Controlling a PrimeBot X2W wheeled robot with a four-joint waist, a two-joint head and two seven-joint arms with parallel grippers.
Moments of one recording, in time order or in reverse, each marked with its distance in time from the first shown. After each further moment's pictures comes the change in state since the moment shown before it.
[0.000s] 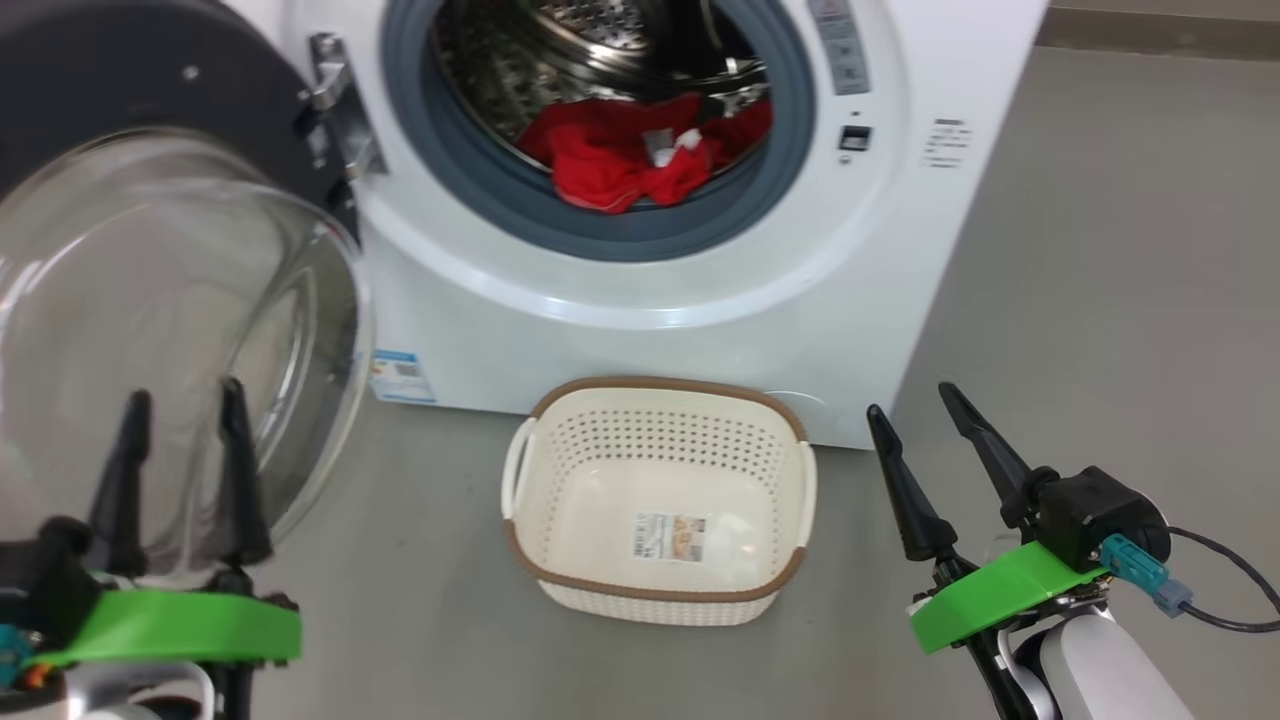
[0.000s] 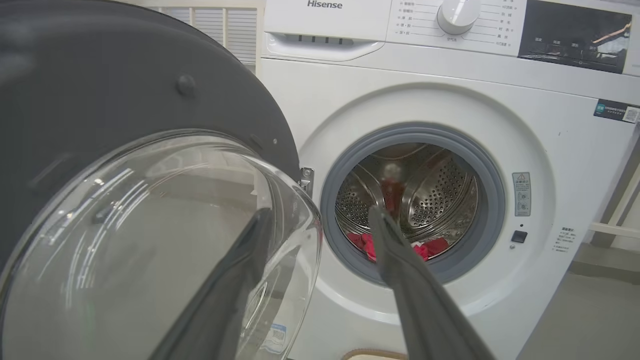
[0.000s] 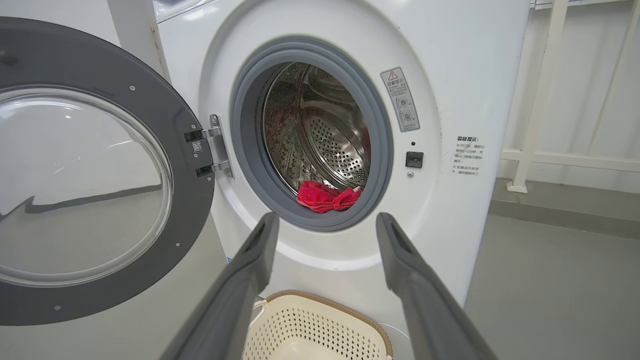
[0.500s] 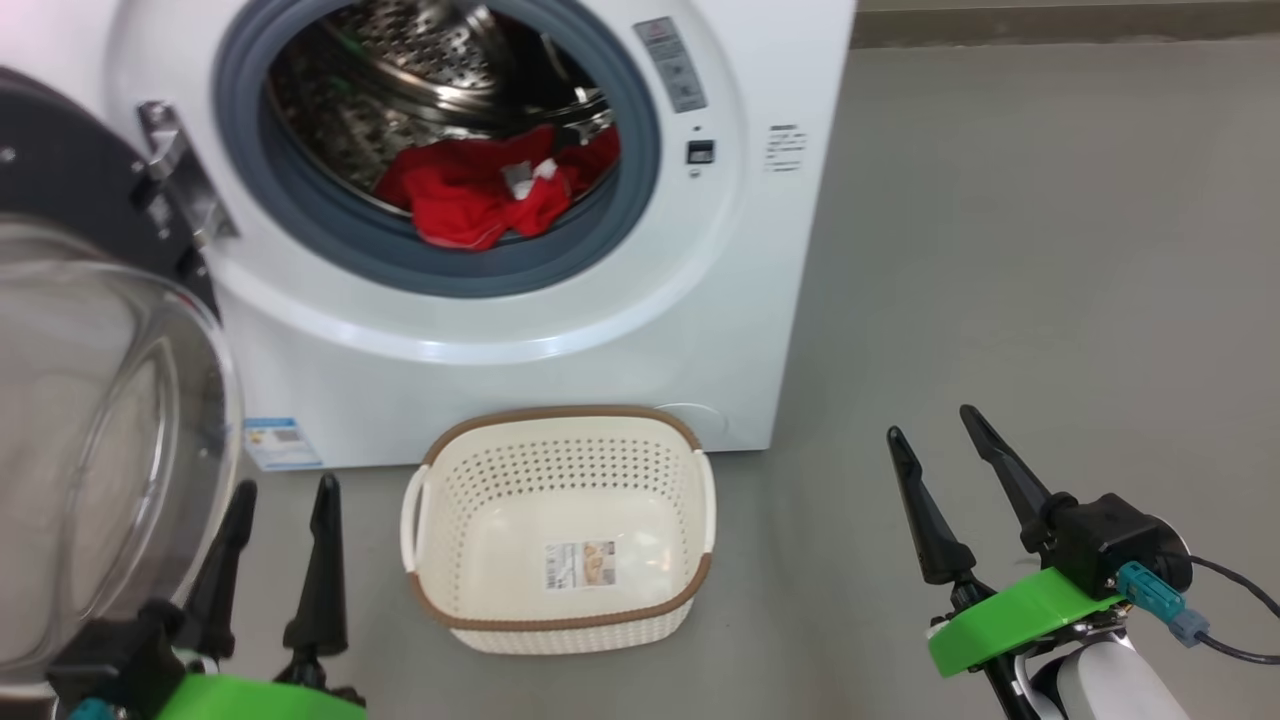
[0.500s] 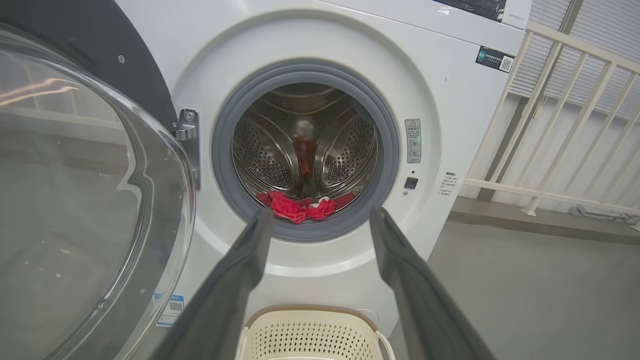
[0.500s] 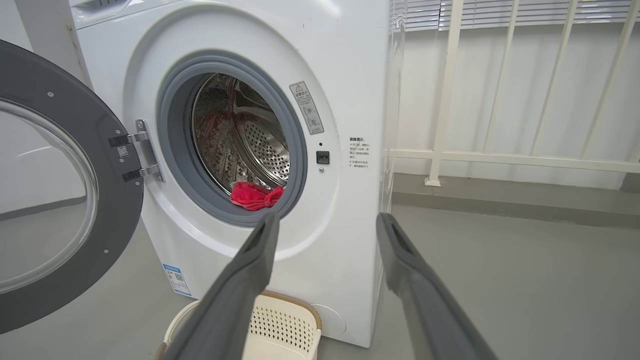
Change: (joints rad) left arm 0.116 -0.027 -0.077 0.027 -0.032 -0.080 -0.048; right arm 0.054 0.003 -0.040 -0.032 -0.034 0.000 0.000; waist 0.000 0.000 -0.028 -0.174
